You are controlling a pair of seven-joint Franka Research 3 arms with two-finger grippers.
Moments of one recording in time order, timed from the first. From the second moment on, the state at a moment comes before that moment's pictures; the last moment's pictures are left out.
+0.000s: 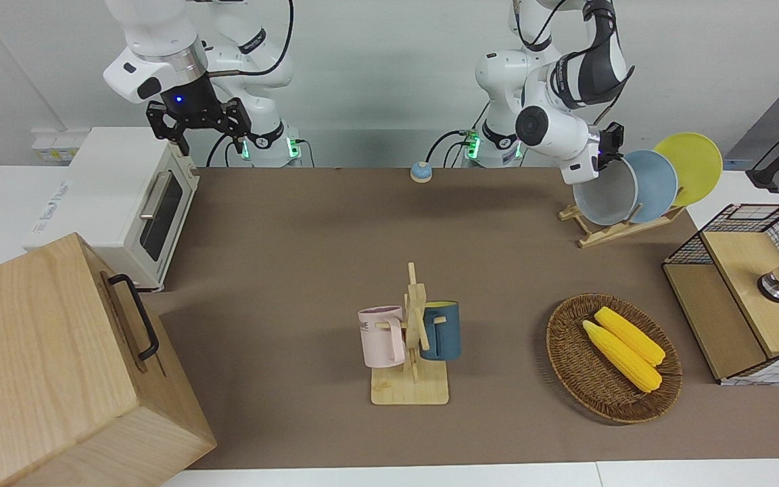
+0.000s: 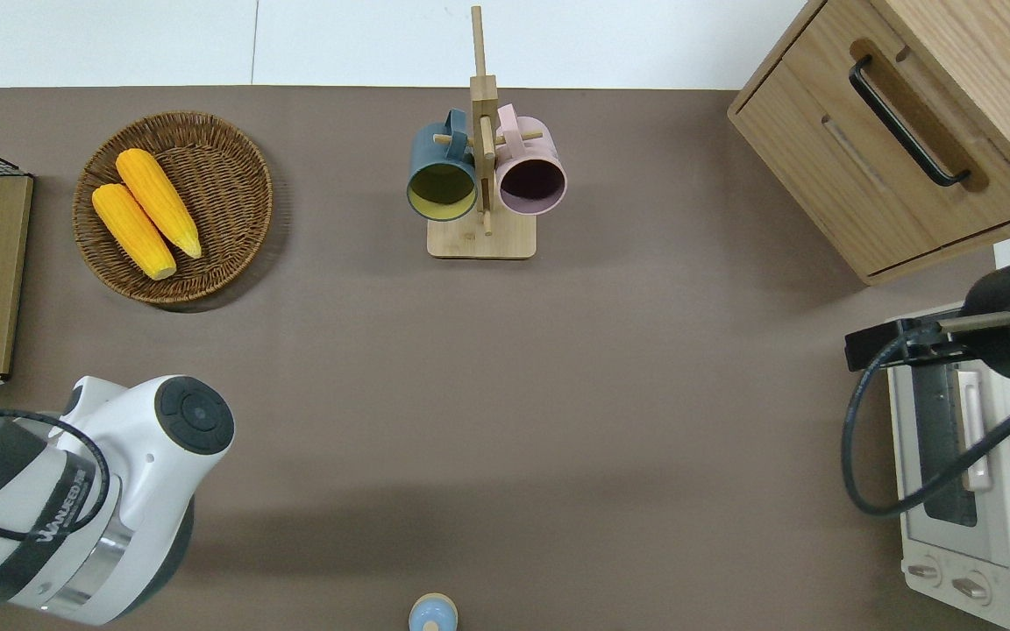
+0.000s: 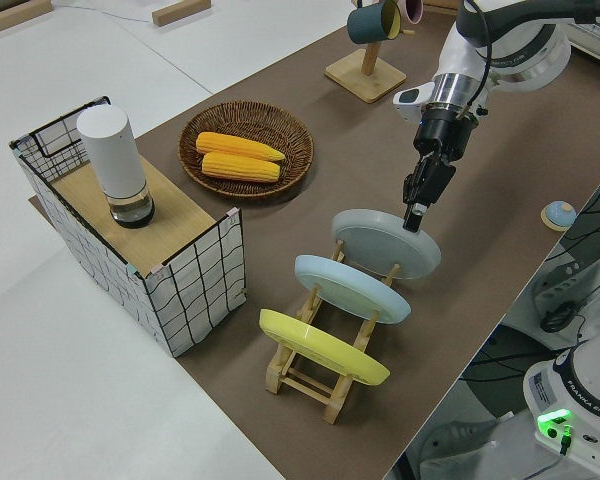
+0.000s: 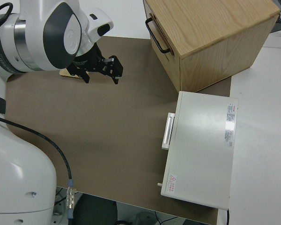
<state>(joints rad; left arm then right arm) 0.05 -0.16 -0.27 -2.33 0.82 1.48 -1.02 -0.08 -0.02 0.19 -1.50 0.00 1.41 0.06</state>
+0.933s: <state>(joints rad) 0.04 -0.12 -0.27 -2.33 0.82 1.48 -1.02 -0.08 -0.02 0.19 -1.50 0.00 1.41 0.06</state>
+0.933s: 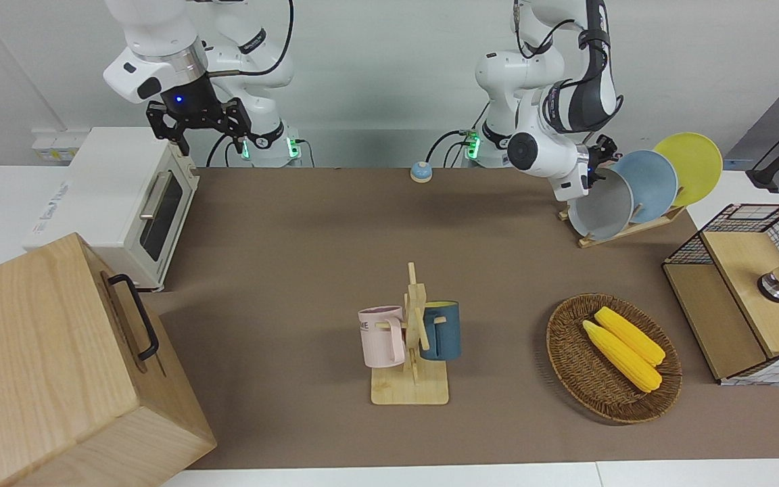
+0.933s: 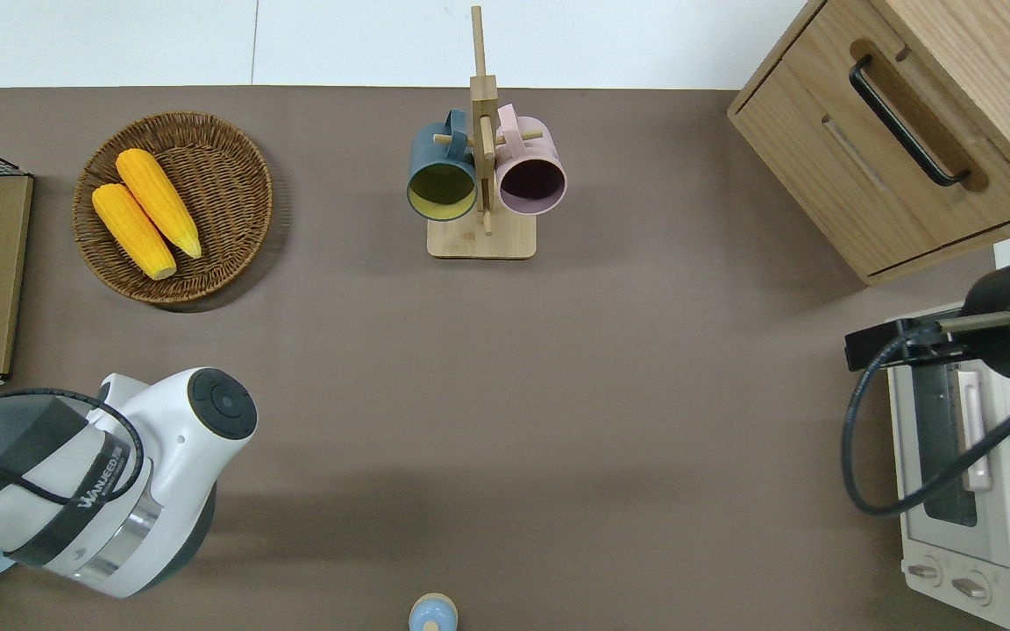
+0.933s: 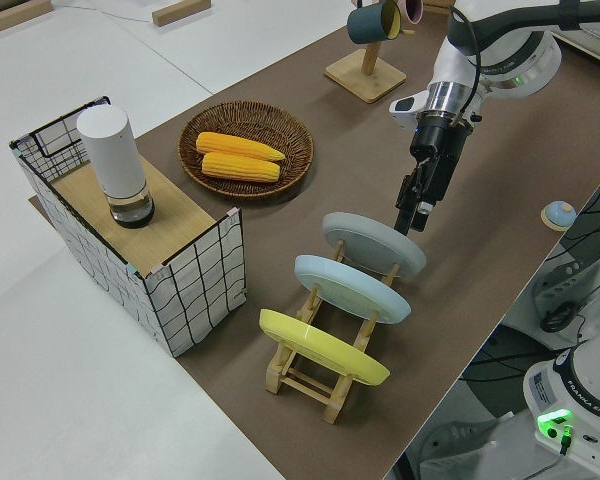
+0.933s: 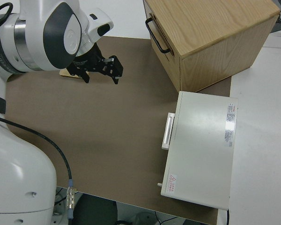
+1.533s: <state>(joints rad) 0.03 -0.13 -0.28 -2.26 0.80 1.48 -1.02 -0.08 -0.02 0.19 -1.50 0.00 1.41 0.06</state>
